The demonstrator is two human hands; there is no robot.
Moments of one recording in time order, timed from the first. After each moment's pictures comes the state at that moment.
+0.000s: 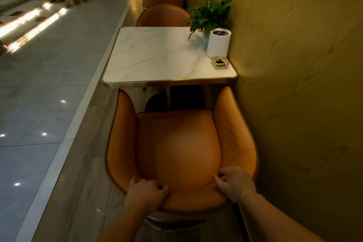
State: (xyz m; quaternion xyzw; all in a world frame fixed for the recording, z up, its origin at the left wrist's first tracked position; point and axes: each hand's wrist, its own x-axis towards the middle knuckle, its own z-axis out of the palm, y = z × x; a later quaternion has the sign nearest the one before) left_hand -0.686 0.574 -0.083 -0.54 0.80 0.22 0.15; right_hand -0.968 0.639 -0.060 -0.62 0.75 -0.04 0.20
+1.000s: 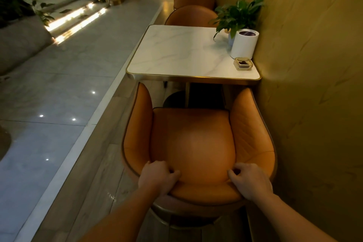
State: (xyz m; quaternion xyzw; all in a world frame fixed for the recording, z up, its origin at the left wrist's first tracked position) left_hand -0.712 0.586 -0.082 -0.63 0.73 0.25 -0.04; right_hand -0.995 0.634 -0.067 -0.62 0.76 -0.06 0.17
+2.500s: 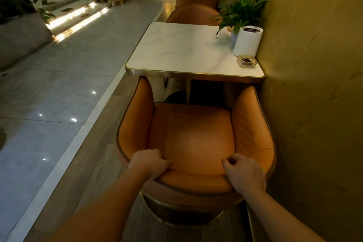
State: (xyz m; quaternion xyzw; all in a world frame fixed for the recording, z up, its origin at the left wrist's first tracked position) left_hand -0.693 0.539 -0.091 -0.63 0.74 0.23 0.07; right_hand -0.955 0.619 -0.066 -0.55 0.81 -0.13 0.12
